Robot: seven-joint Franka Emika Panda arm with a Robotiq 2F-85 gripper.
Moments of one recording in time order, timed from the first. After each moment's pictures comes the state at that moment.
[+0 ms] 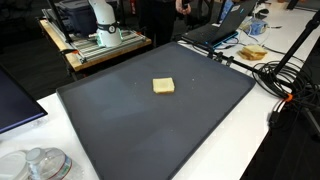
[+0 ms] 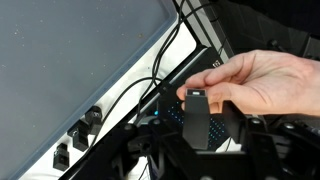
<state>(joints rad) 0.33 -0.21 0.13 -2.35 0.54 2.11 -0.70</state>
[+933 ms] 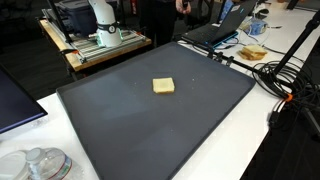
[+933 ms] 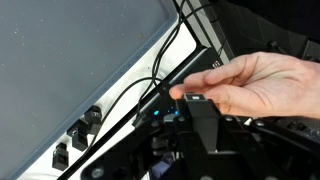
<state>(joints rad) 0.33 -0.21 0.13 -2.35 0.54 2.11 -0.70</state>
